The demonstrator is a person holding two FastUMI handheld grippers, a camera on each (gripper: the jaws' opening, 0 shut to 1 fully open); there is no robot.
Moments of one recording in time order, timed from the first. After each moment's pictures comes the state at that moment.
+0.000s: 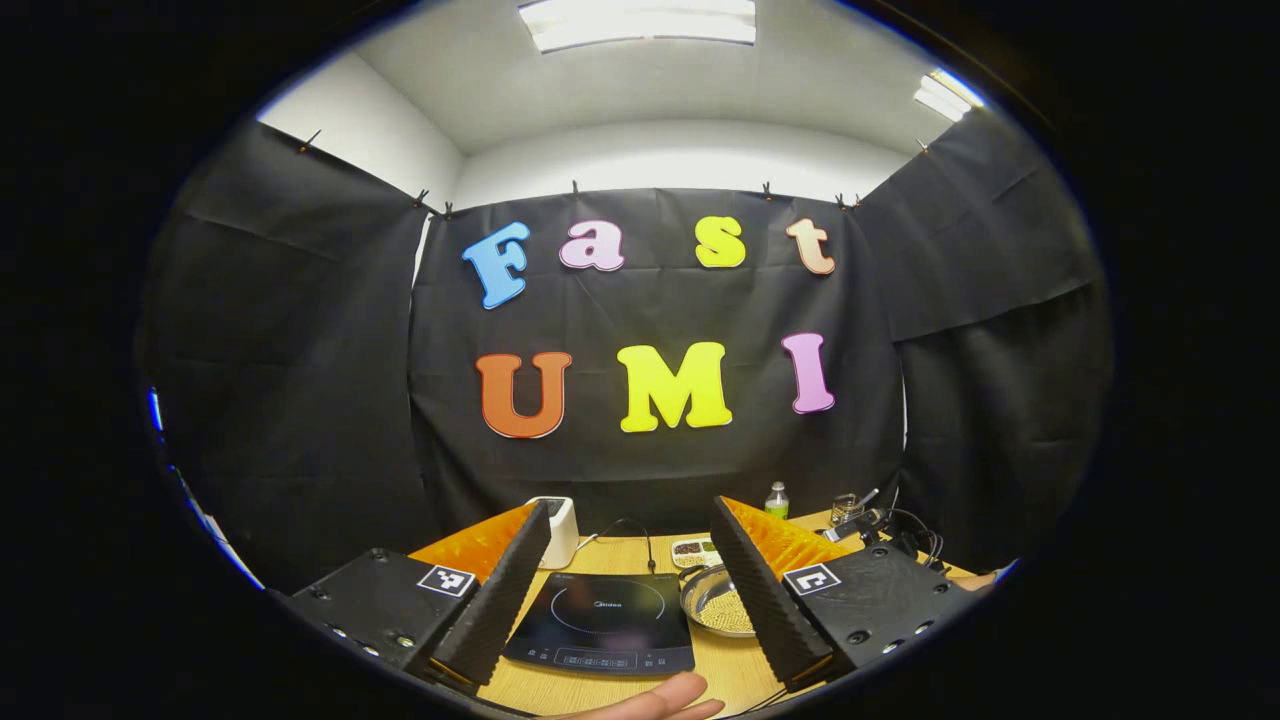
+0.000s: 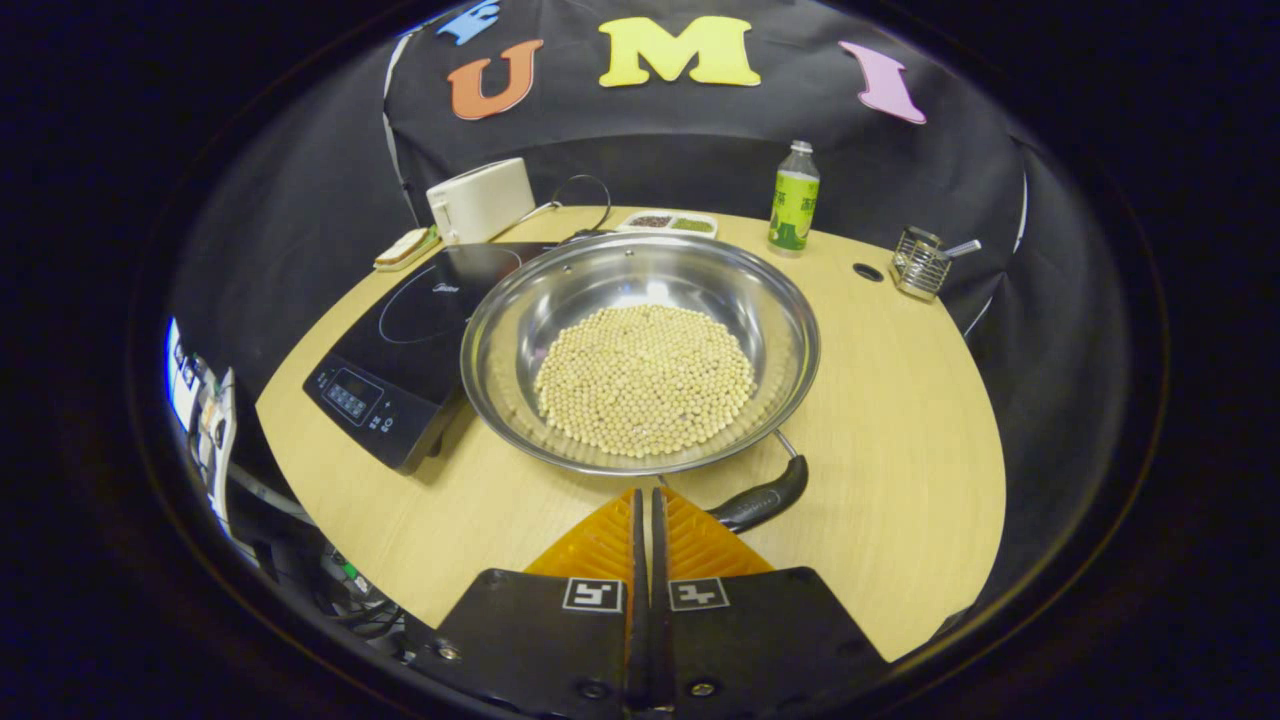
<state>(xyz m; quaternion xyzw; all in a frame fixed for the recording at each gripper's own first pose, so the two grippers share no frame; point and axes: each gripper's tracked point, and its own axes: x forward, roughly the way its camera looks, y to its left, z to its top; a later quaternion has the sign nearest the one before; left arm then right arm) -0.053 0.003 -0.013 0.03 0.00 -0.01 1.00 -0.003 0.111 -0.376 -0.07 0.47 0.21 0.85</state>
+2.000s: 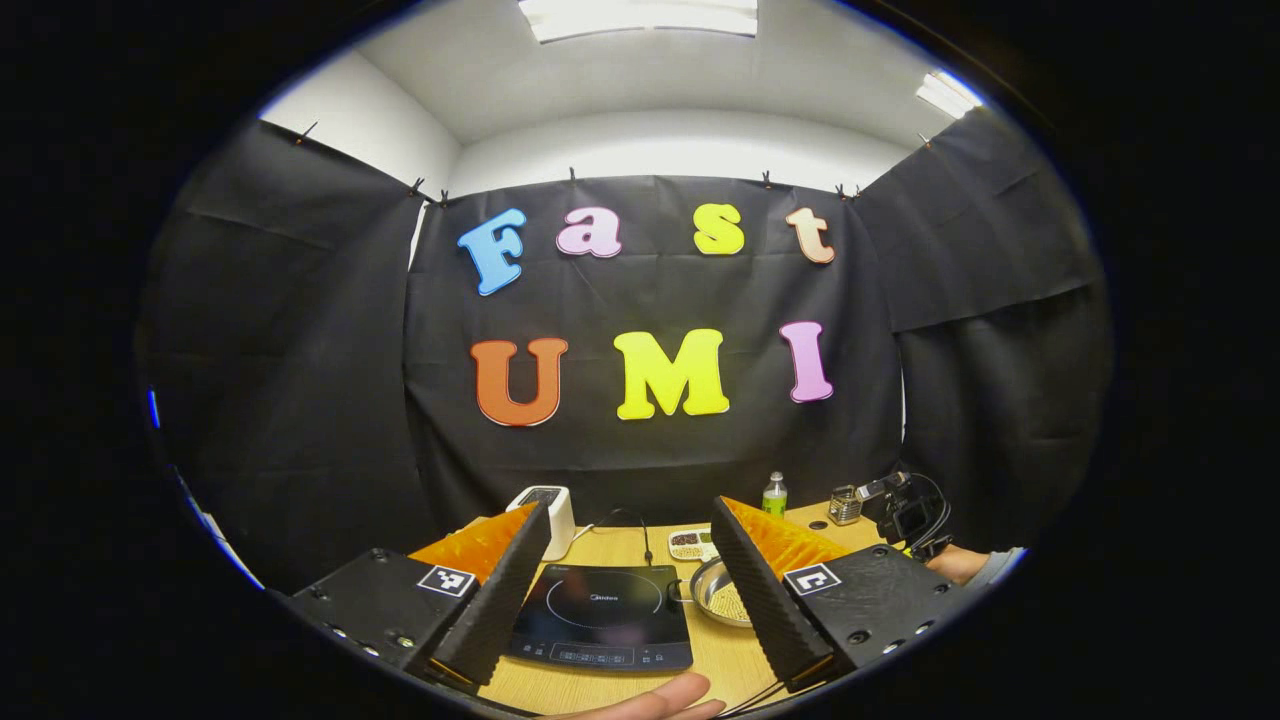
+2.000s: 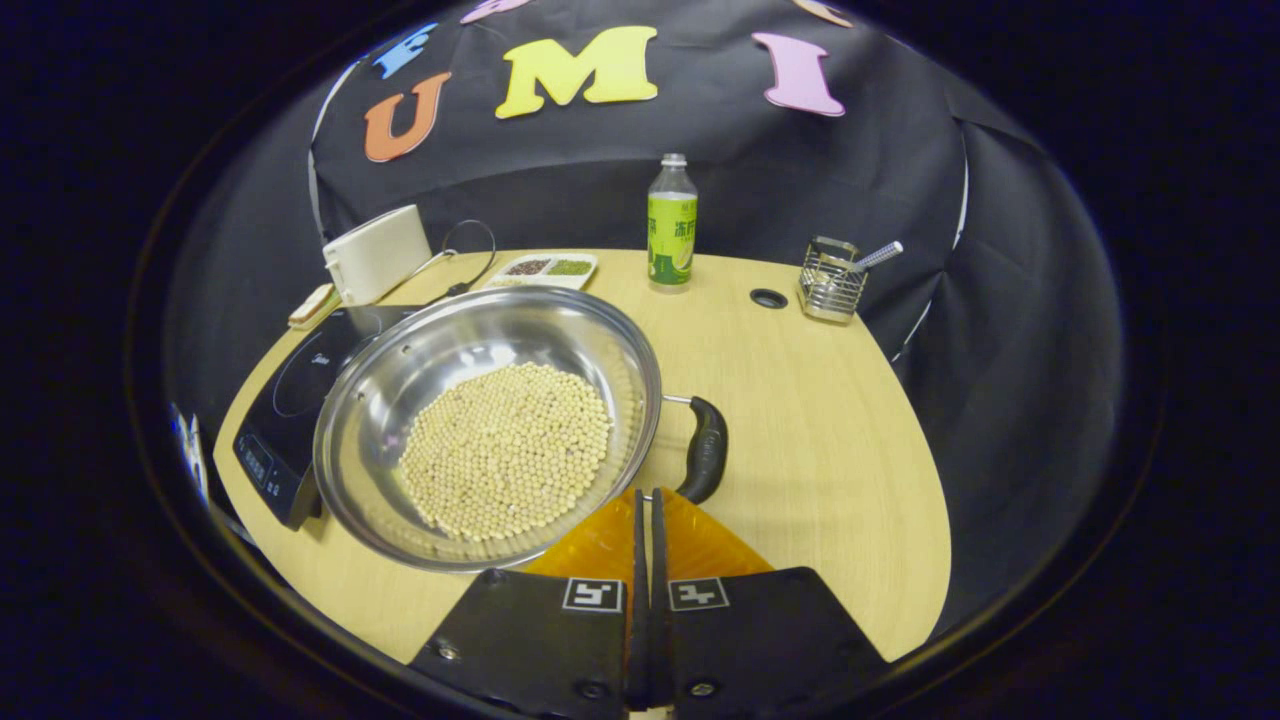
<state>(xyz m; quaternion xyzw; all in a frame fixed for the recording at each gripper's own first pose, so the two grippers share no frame) -0.042 -0.005 -0.030 0.02 0.02 -0.02 1.00 0.113 0.026 -0.386 -0.06 0.42 0.13 0.90</state>
